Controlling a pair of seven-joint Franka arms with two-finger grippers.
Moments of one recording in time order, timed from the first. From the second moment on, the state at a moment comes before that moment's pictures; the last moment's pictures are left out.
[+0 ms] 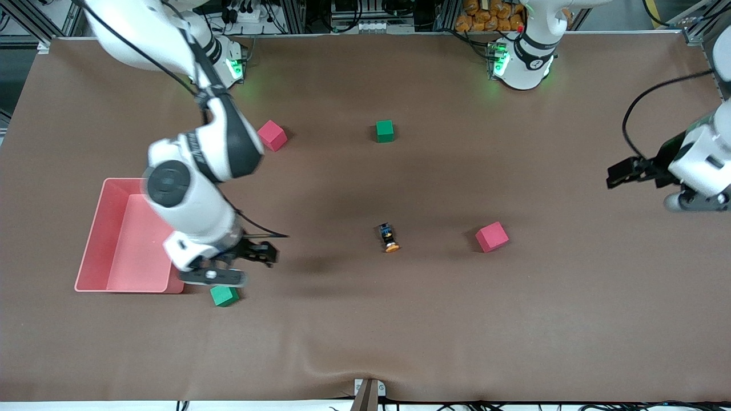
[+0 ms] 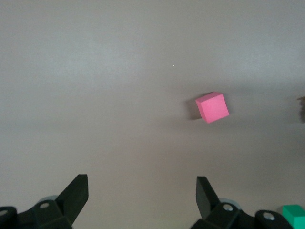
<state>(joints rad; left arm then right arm) -0.02 0.17 -0.04 -1.53 0.00 1.63 -0.06 0.36 0.50 -0.04 -1.47 0.00 2.10 0.42</state>
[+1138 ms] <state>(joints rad) -0.32 0.50 -0.05 -1.33 -0.16 1.79 -0.48 -0.05 0.05 -0.04 -1.73 0.00 1.84 -0.15</state>
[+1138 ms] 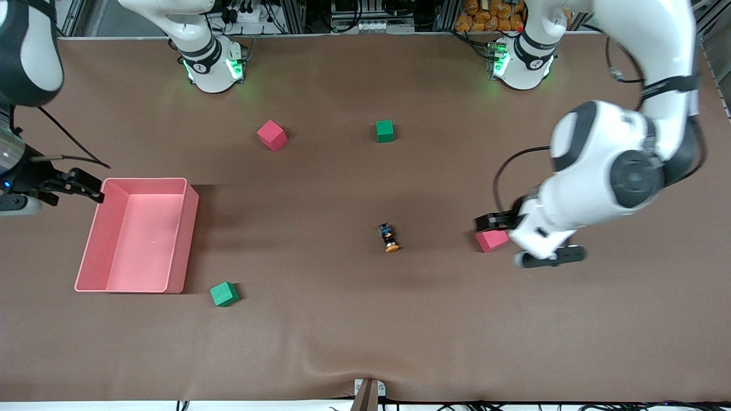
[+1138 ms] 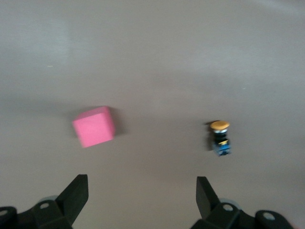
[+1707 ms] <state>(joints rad) -0.47 0.66 -0.04 -1.30 -0.16 2.00 -0.70 -0.05 0.04 -0.02 -1.51 0.00 1.53 -0.15</state>
